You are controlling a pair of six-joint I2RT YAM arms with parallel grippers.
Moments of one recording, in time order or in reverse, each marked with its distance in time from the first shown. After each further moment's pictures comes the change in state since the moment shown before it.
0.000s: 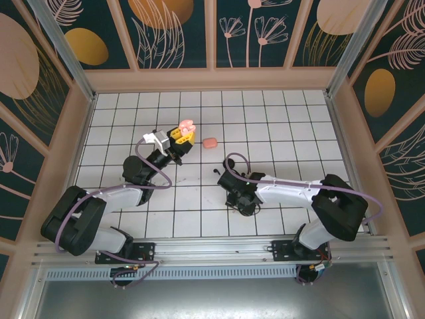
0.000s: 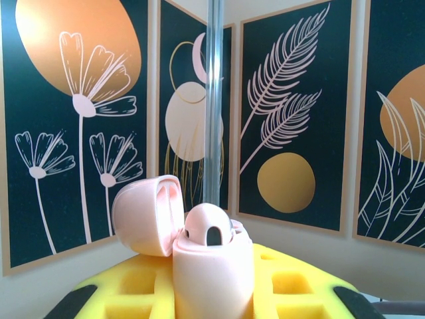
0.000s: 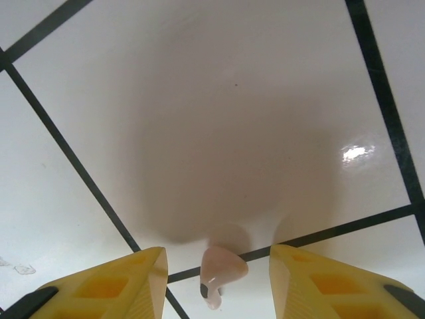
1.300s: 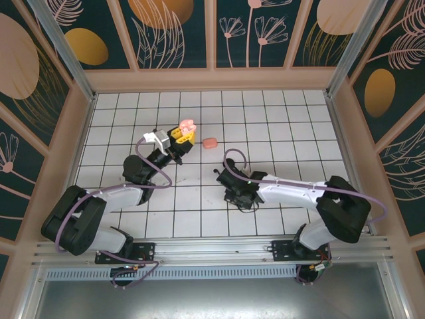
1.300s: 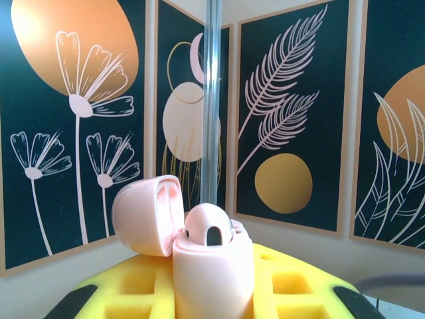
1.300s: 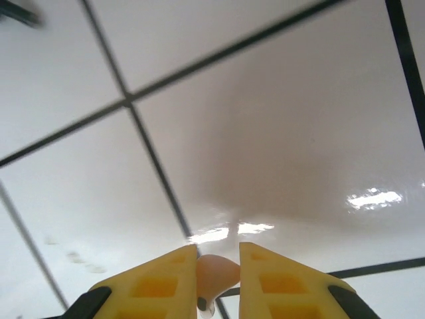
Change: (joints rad) left arm 0.000 0.002 0.012 -0.011 0.008 -0.006; right arm -0.005 -0.048 0.019 0.068 0.088 -0.095
